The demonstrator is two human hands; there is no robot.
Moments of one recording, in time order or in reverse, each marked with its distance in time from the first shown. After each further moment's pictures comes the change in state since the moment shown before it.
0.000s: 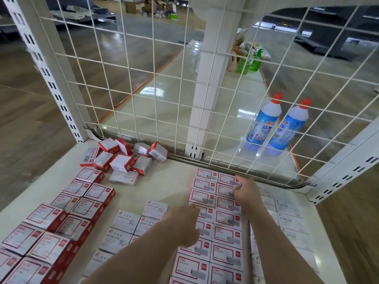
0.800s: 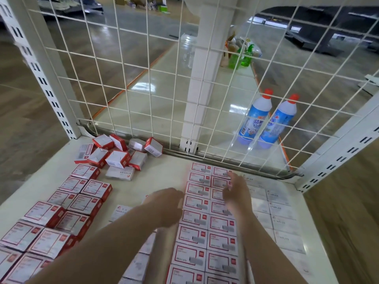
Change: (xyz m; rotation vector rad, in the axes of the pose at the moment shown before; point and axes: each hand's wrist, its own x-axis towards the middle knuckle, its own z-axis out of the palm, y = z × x) left_hand -0.013 -0.026 -0.031 0.063 0.054 -0.009; right_hand -0.056 -0.021 -0.001 0.163 0.121 0.036
